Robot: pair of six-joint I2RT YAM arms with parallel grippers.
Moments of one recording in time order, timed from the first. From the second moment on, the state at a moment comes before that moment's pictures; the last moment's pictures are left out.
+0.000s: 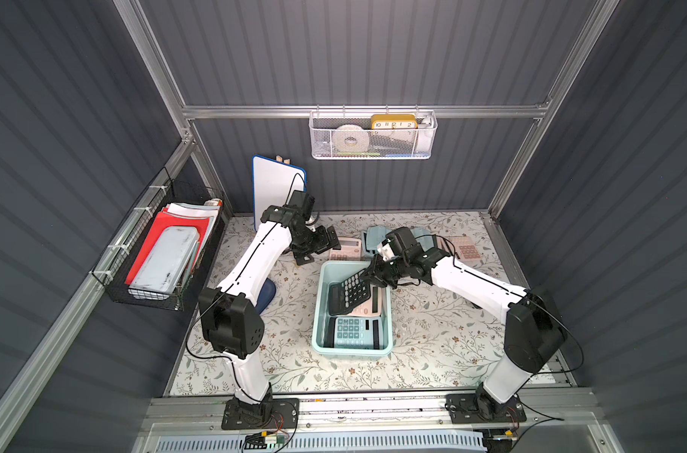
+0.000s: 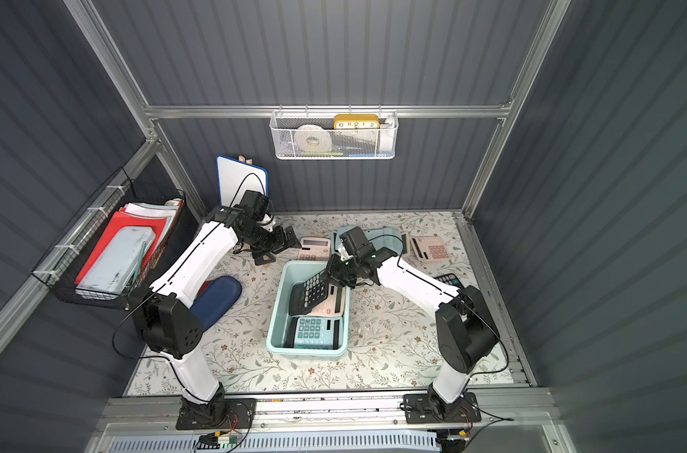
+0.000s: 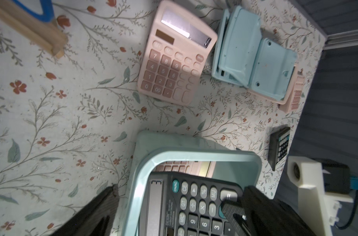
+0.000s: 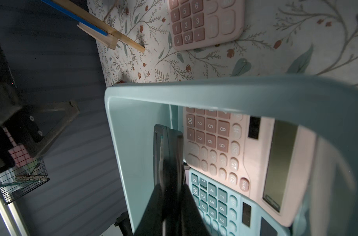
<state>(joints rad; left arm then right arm) -0.34 1.81 1.79 -1.15 0.30 -0.59 0.61 1.72 1.32 -0.47 -0.44 0.99</state>
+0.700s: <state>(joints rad) -0.32 1.74 1.72 -1.15 0.31 -0.58 0.63 1.78 1.33 -0.42 -0.37 1.04</state>
